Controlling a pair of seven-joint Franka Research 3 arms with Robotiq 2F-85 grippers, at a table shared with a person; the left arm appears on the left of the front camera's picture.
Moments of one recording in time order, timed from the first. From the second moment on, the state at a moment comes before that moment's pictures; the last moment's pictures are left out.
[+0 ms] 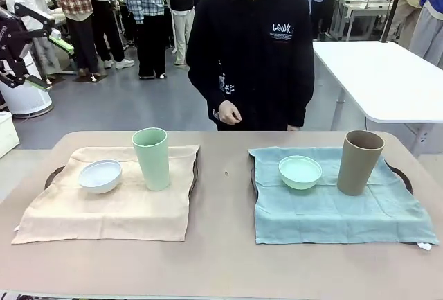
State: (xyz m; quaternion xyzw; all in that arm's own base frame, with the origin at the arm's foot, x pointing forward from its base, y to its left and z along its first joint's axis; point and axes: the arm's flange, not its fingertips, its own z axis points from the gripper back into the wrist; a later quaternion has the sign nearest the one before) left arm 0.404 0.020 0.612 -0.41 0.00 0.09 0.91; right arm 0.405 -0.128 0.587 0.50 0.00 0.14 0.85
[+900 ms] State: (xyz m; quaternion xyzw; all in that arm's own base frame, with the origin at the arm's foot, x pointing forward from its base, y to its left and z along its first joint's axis) left arm 0.338 0.212 0.507 -0.63 0.03 0.16 0.76; right arm 0.379 -0.243 0.504 0.70 -0.05 0.03 0.71
